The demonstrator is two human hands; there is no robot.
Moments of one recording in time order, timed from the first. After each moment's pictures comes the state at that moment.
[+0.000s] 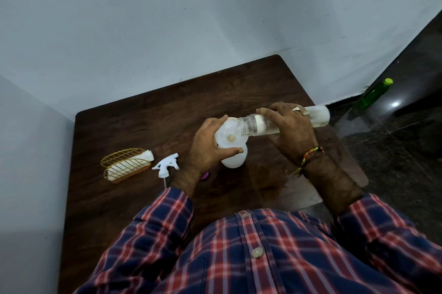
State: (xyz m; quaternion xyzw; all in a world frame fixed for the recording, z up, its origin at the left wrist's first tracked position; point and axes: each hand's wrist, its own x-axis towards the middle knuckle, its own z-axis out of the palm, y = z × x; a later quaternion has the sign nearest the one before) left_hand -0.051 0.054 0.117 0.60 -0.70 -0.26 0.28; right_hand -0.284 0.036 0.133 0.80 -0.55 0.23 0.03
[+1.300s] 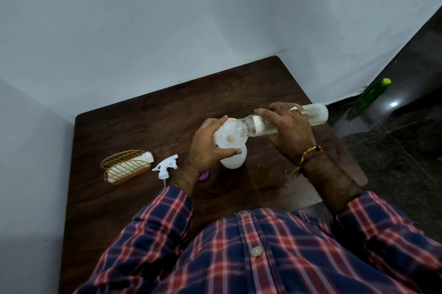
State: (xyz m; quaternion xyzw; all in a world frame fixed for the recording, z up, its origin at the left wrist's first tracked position) left_hand -0.049 0.053 0.121 0.58 -0.71 -0.29 0.28; right_hand -0.283 0.036 0.135 0.81 -0.55 0.22 0.04
